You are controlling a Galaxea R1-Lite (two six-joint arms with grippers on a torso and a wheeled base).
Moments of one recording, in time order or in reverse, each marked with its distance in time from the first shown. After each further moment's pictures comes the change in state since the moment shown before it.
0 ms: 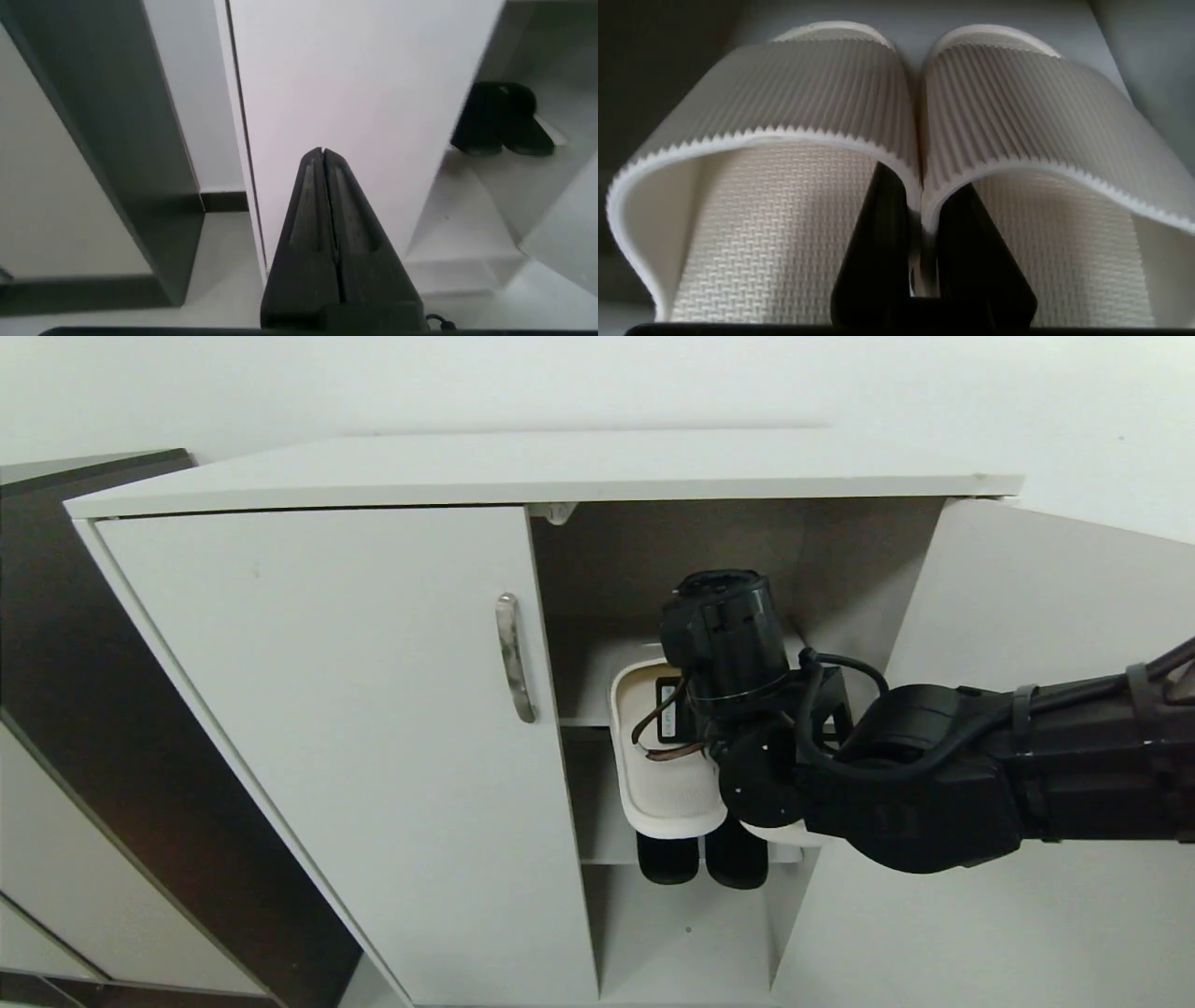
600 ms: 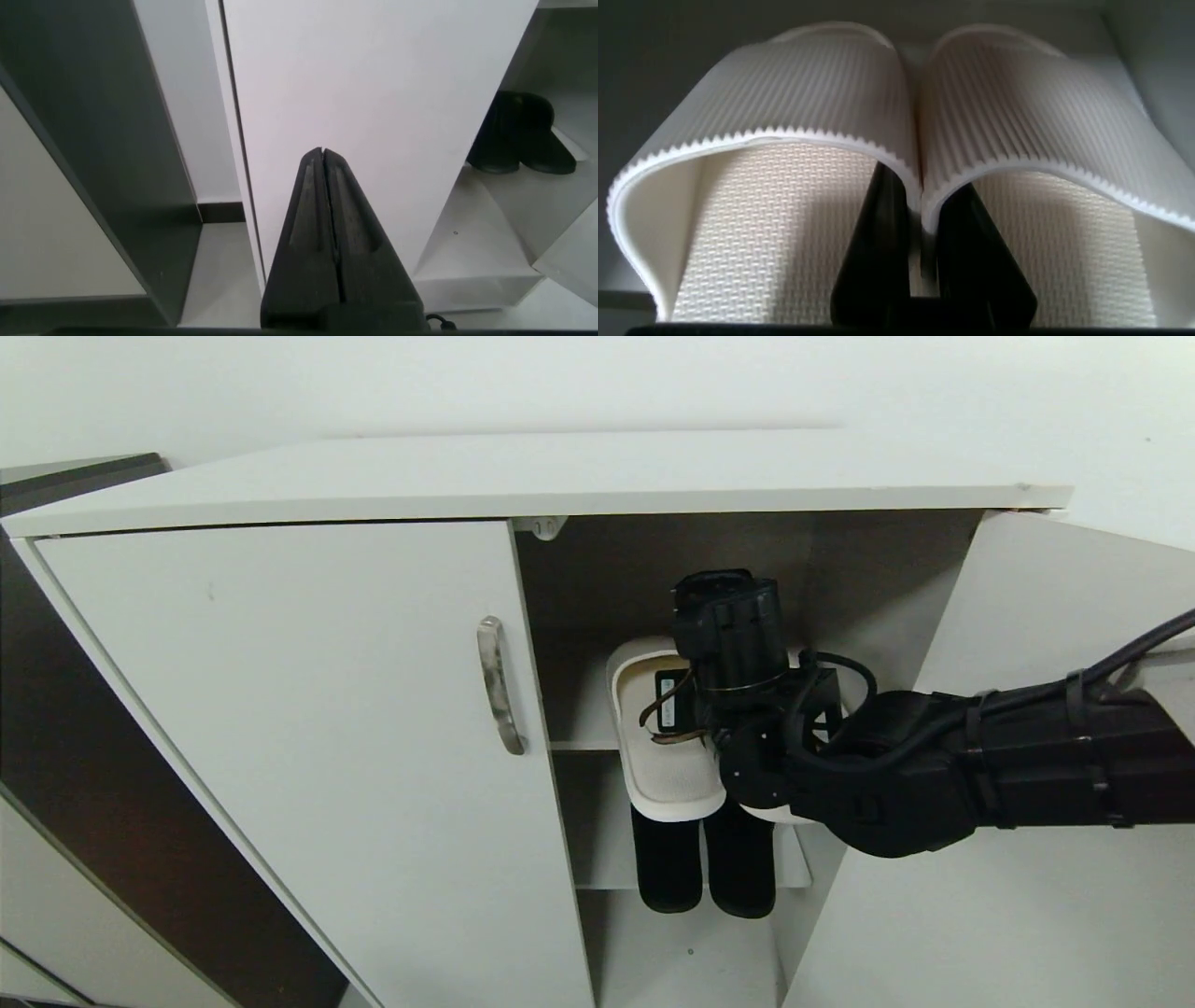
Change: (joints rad) left arm 0.000 0.000 0.000 0.000 0.000 0.000; right arm -0.044 0.046 -0.002 -0.120 0.074 -0.091
